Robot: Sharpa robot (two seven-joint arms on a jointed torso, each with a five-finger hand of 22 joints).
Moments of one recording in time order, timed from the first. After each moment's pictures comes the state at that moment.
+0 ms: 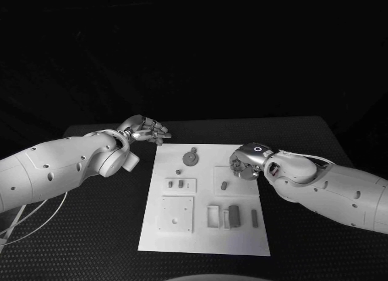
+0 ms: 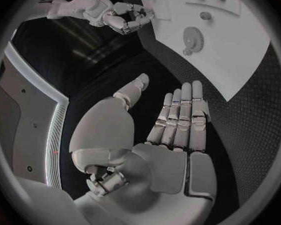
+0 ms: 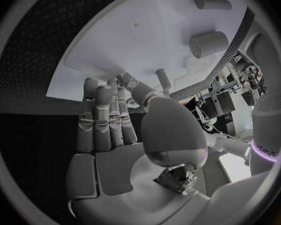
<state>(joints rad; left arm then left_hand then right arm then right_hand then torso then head) 1.23 -0.83 -0.10 1.29 -0.54 -0.29 0.14 1.06 -0.14 0.51 -0.20 0.06 0.77 0.20 0.21 0.57 0.88 0.18 0.28 0.23 0.84 0.13 0.58 0.48 0.07 0.97 0.03 0.07 0.87 1.14 -0.65 -0.13 1.27 -1.78 -0.27 -0.05 1.24 -0.05 0.52 -0.30 0.04 1.06 0.10 0.29 0.56 1.28 0.05 0.21 0.14 1.29 -0.06 0.97 0.80 0.25 1.12 0.05 0.50 1.23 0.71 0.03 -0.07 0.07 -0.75</state>
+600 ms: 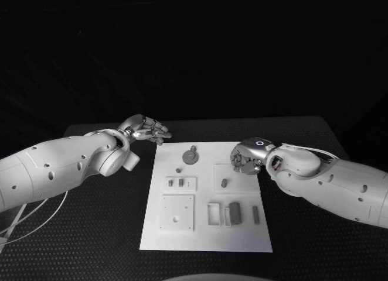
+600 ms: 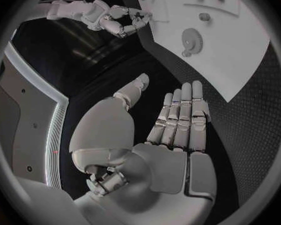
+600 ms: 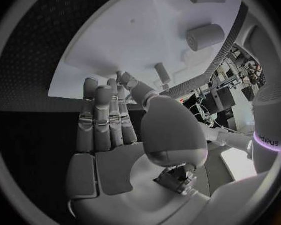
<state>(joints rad) 1.23 -0.83 -0.10 1.28 -0.54 -0.28 0.14 1.06 -0.14 0.51 -0.20 0.06 0.77 0.20 0.21 0.58 0.88 0.18 0.28 0.23 0.84 0.13 0.57 0.48 0.06 0.97 0.03 0.07 0.87 1.16 -0.66 -0.10 1.29 -1.75 -0.23 -0.04 1.24 -0.05 0.52 -0.30 0.04 1.06 0.10 0.29 0.57 1.28 0.05 0.21 0.14 1.30 -0.06 0.98 0.80 0.25 1.12 0.05 0.50 1.23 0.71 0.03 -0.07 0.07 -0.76</state>
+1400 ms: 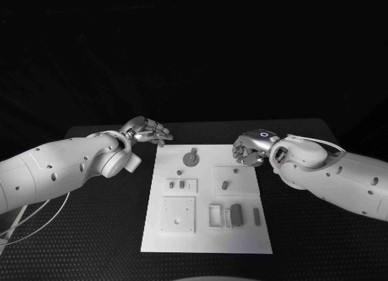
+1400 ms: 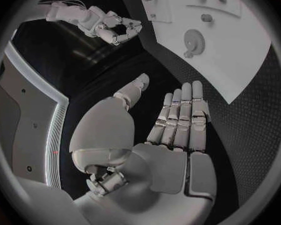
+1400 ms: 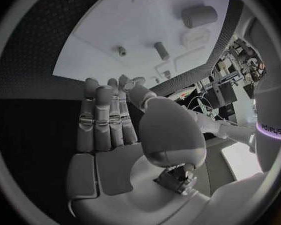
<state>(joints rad) 1.23 -0.83 -0.10 1.28 -0.54 -0.28 0.14 1.06 -0.14 0.51 -0.20 0.06 0.77 0.20 0.21 0.58 0.88 0.18 0.28 0.23 0.84 0.13 0.57 0.49 0.06 0.97 0.03 0.07 0.87 1.20 -0.68 -0.08 1.32 -1.71 -0.21 -0.04 1.23 -0.05 0.52 -0.30 0.04 1.06 0.10 0.30 0.57 1.28 0.05 0.21 0.14 1.30 -0.06 0.97 0.80 0.25 1.12 0.05 0.50 1.23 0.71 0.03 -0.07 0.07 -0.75</state>
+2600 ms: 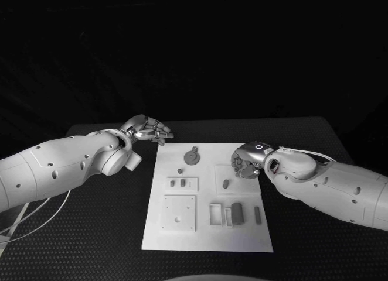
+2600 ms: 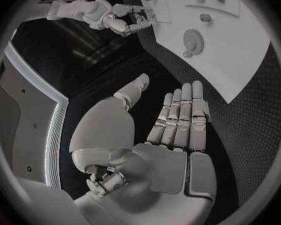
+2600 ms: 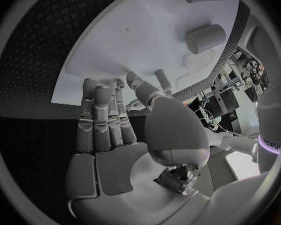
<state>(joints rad) 1.23 -0.83 -0.10 1.28 -0.54 -0.28 0.14 1.06 -0.14 0.51 -0.20 0.06 0.77 0.20 0.21 0.58 0.88 0.18 0.28 0.22 0.85 0.13 0.57 0.49 0.06 0.97 0.03 0.07 0.87 1.16 -0.62 -0.14 1.25 -1.74 -0.21 -0.08 1.15 -0.12 0.52 -0.29 0.04 0.97 0.14 0.25 0.54 1.21 0.09 0.13 0.13 1.28 -0.02 0.98 0.80 0.25 1.11 0.06 0.50 1.25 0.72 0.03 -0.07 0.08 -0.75</state>
